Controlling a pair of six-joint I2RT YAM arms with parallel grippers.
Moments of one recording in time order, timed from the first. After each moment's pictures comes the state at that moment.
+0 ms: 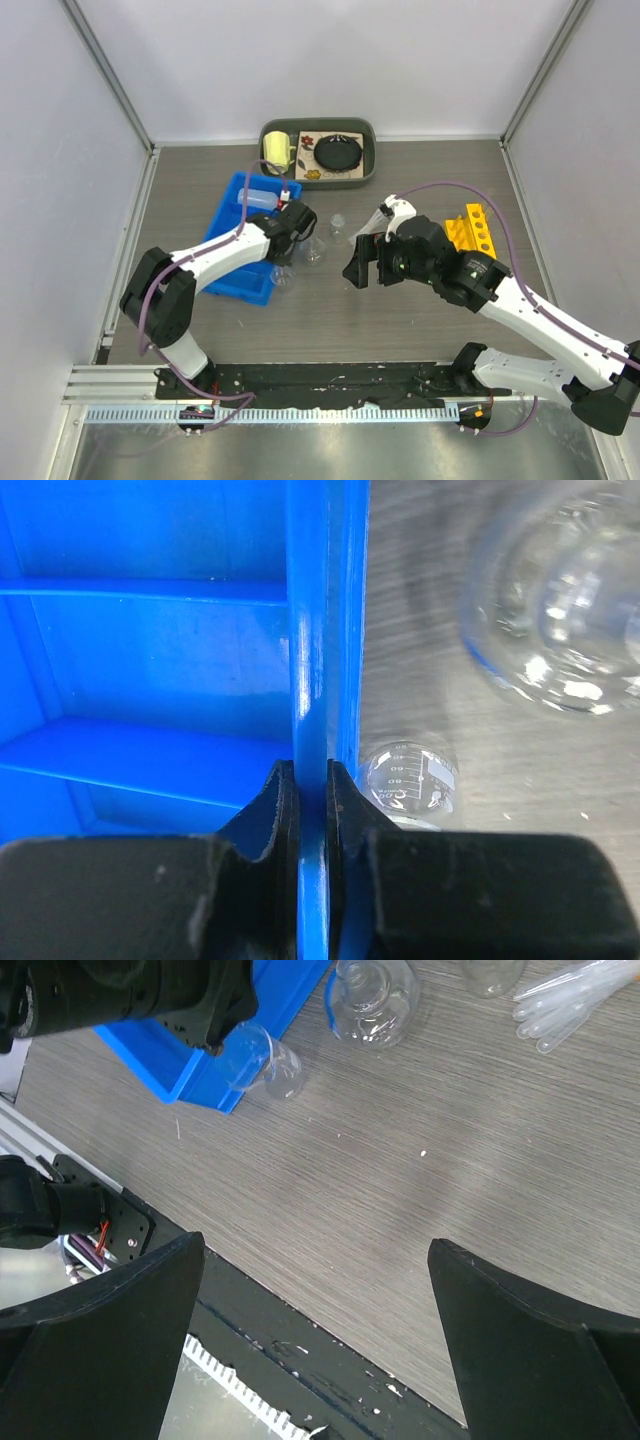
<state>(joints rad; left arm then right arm) -0.67 1.67 1.16 -0.71 -0.41 -0.30 0.85 0.99 1.01 -0.62 0.03 0.55</state>
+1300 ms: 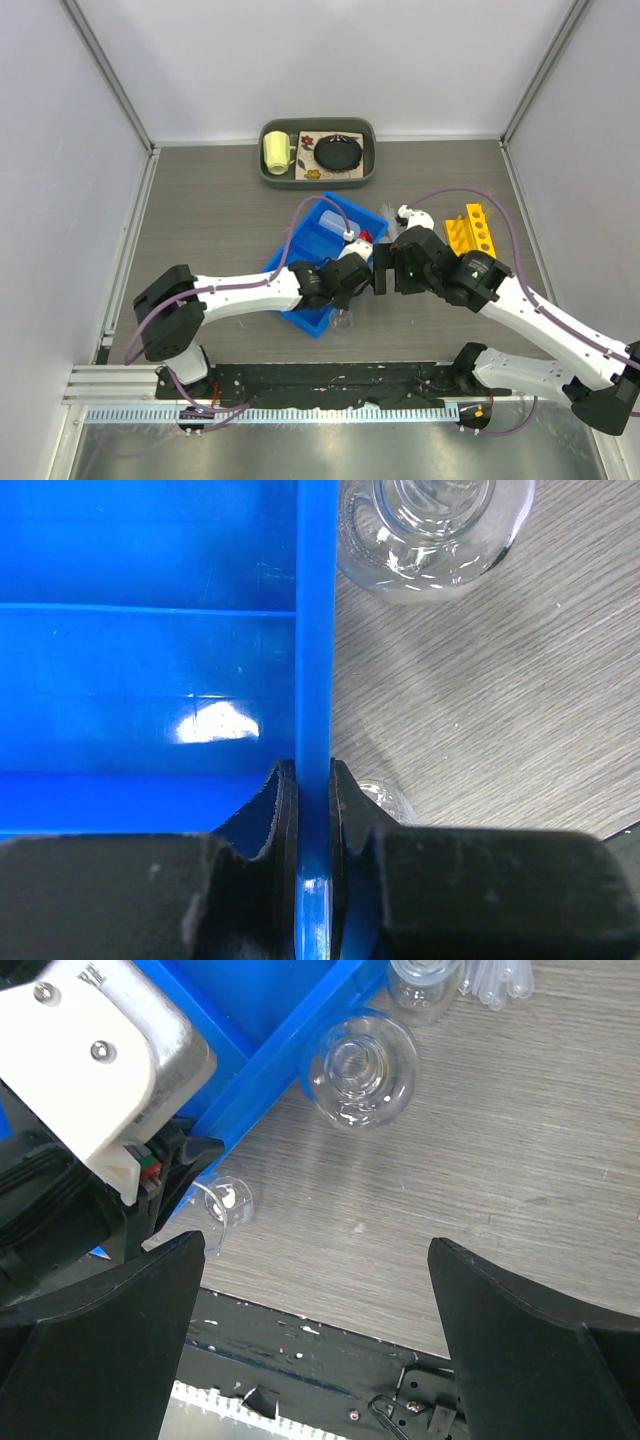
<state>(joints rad) -1.14 1.65 1.10 -0.43 -0.32 -0.50 0.85 0.99 1.02 -0.91 0.26 0.62</state>
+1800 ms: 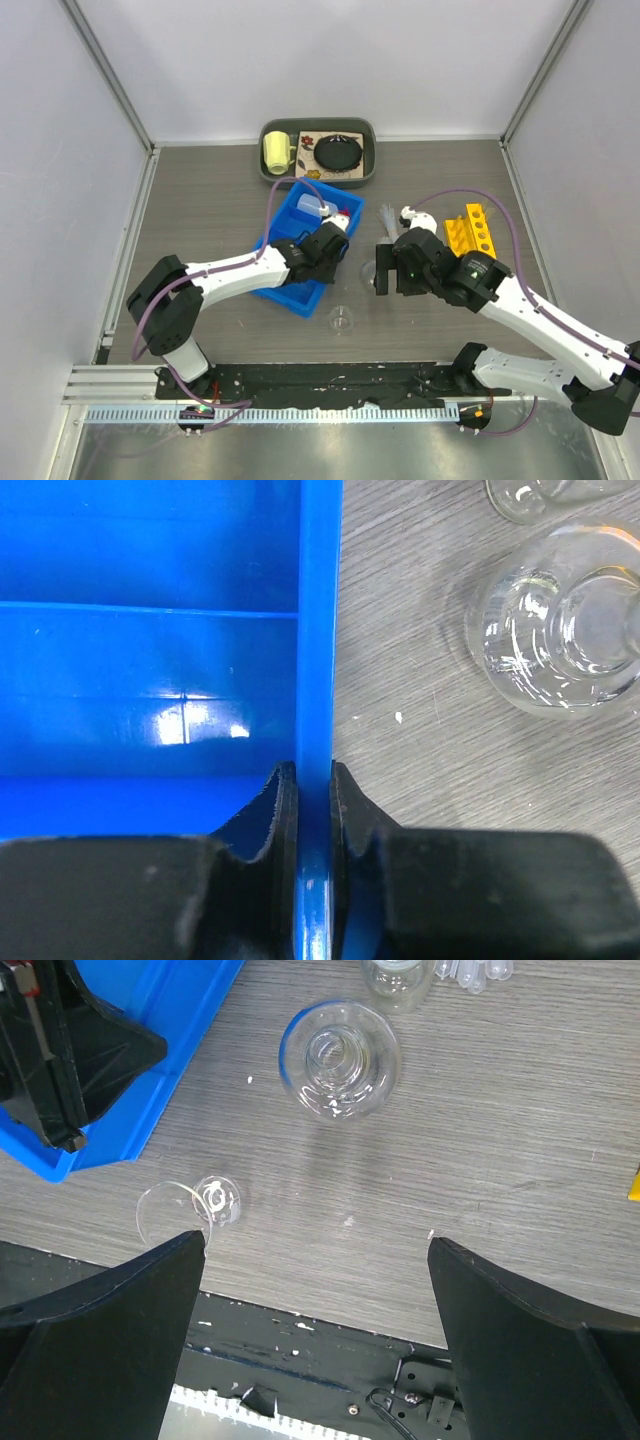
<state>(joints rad) -0.94 1.66 1.11 -0.40 -0.24 -0.46 0.85 0.98 1.01 -0.94 0.29 0.66</state>
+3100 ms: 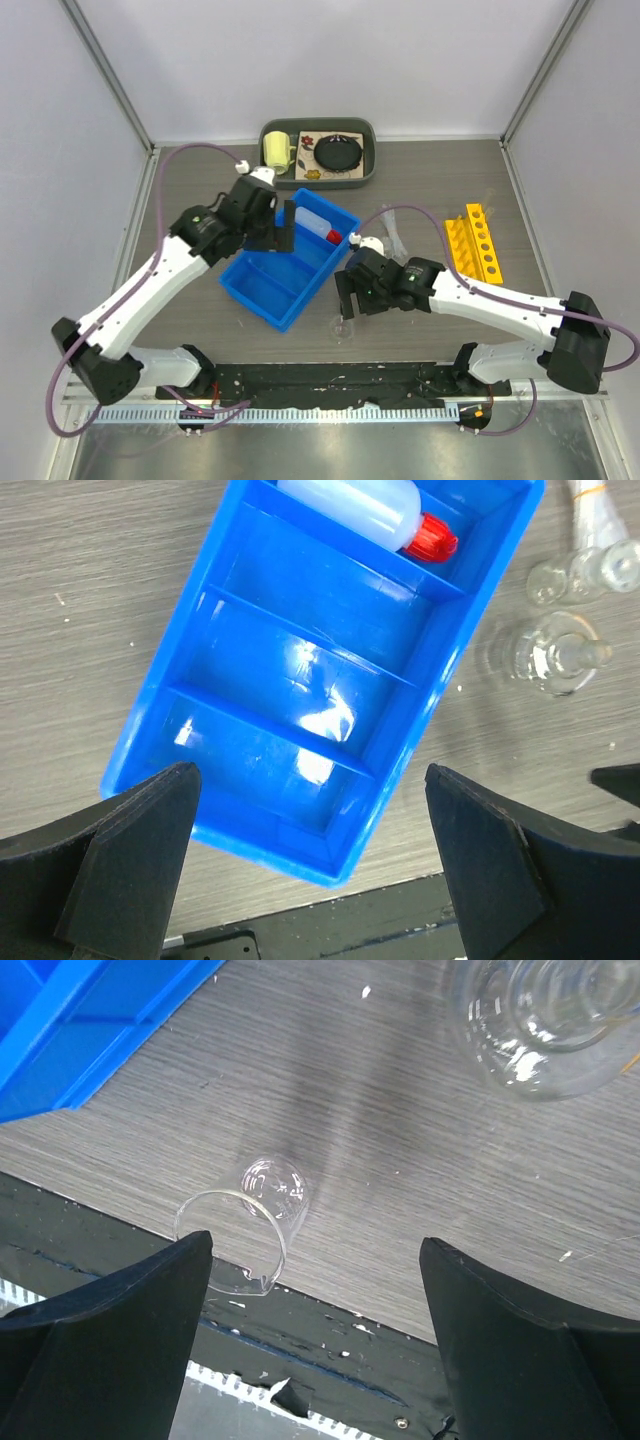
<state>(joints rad) -0.72 1.30 1.38 -0.97 -0.27 -0.48 1.02 1.25 0.94 -0.75 0.18 0.70</state>
